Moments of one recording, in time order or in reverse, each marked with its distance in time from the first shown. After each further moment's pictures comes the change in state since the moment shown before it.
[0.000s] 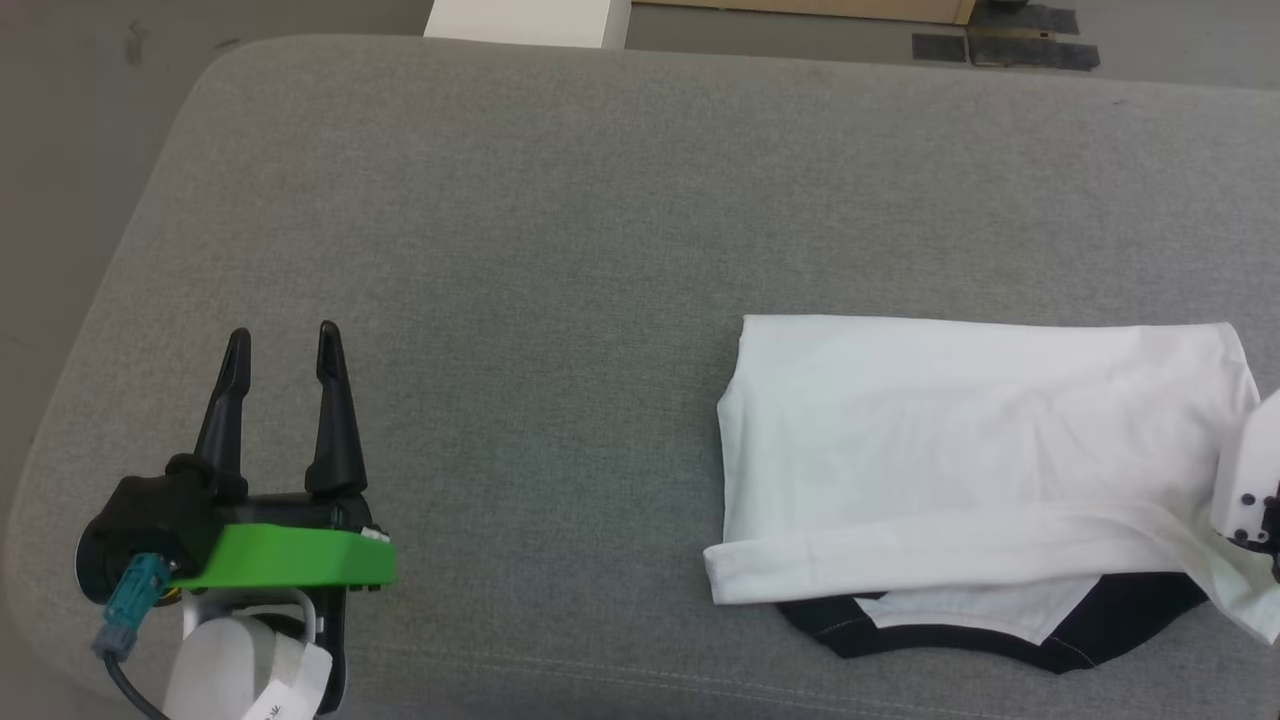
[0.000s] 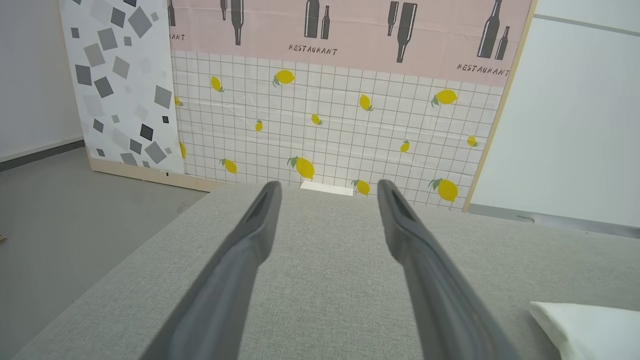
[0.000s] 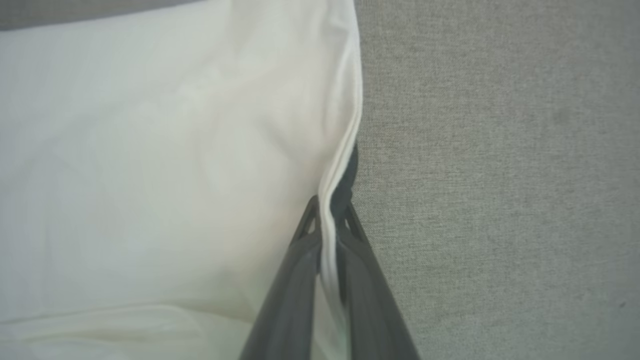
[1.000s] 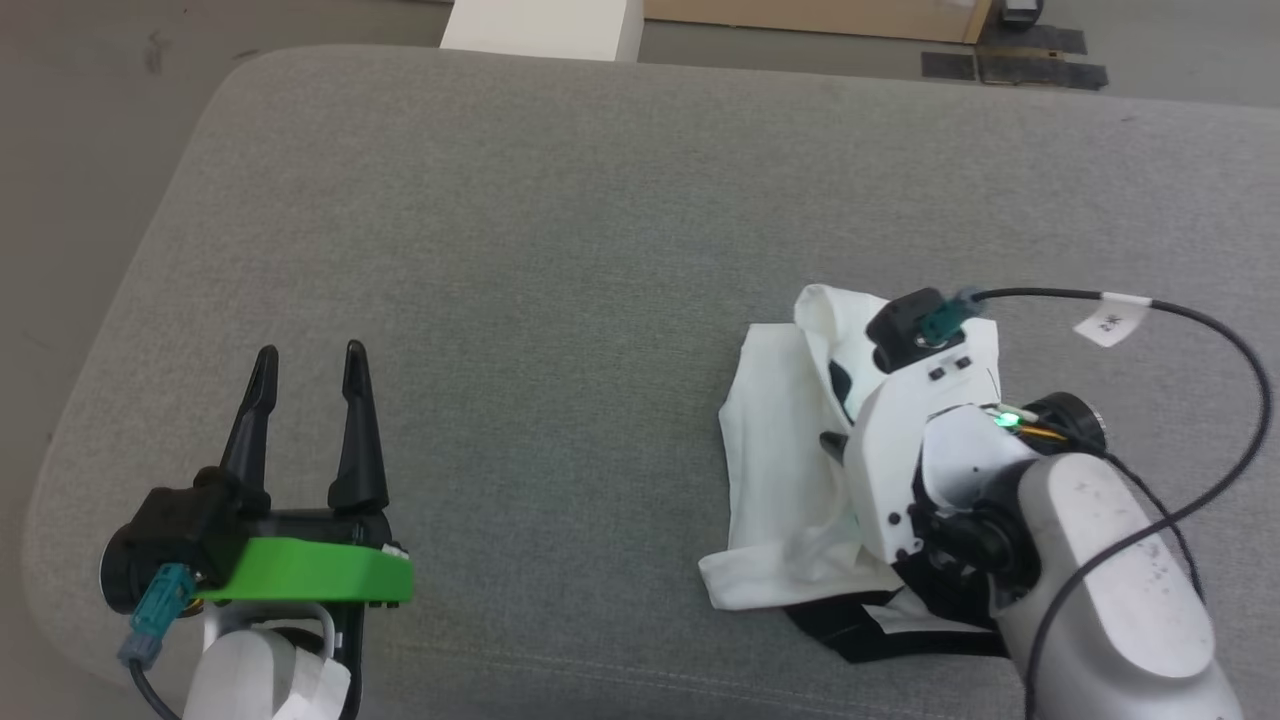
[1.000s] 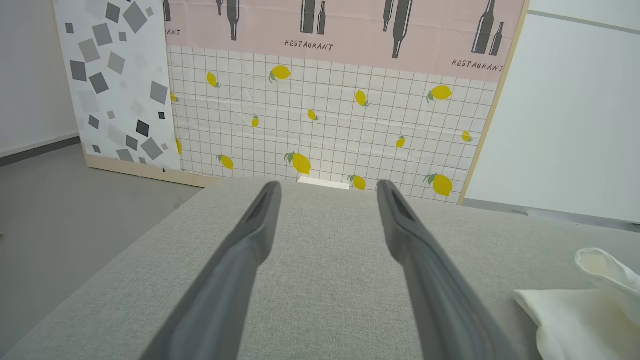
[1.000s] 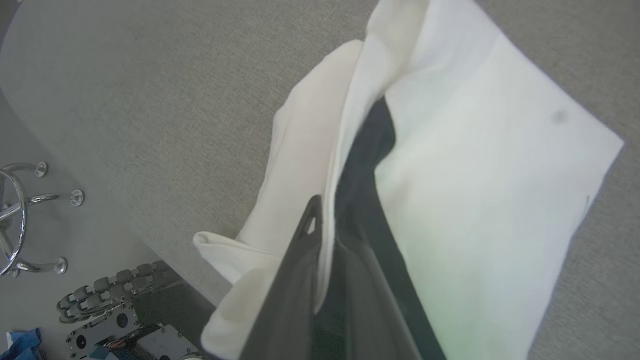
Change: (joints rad) left arm 0.023 -0.007 -0.022 0.007 0.008 -0.007 0.000; right arm -0.002 0.186 0.568 -0.300 0.213 0.000 0.123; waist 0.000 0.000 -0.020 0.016
